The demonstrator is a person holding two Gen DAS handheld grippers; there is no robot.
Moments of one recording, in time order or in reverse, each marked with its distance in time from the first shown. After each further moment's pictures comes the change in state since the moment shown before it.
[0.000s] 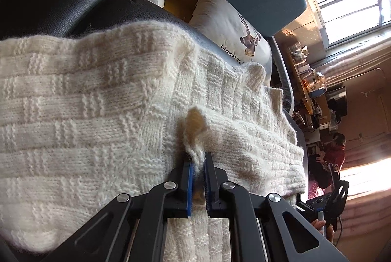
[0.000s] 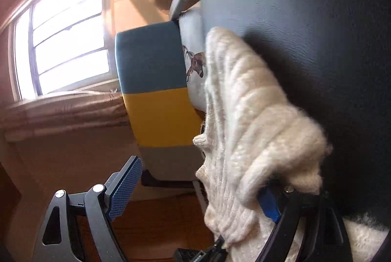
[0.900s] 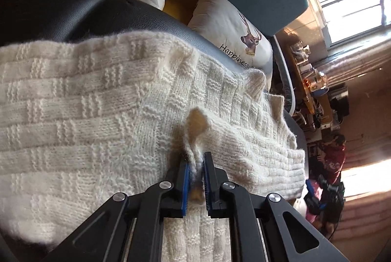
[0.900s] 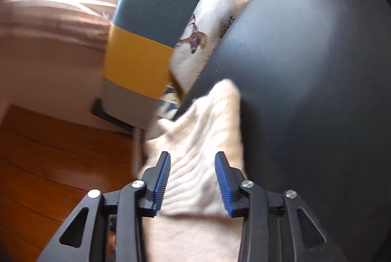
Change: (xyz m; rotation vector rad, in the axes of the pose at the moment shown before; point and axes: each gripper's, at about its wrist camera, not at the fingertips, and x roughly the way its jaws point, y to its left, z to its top) left arm -0.001 -0.002 0.006 -0.026 0.015 0.002; right arm -0.042 0.008 0.071 -0.267 0.378 -0.151
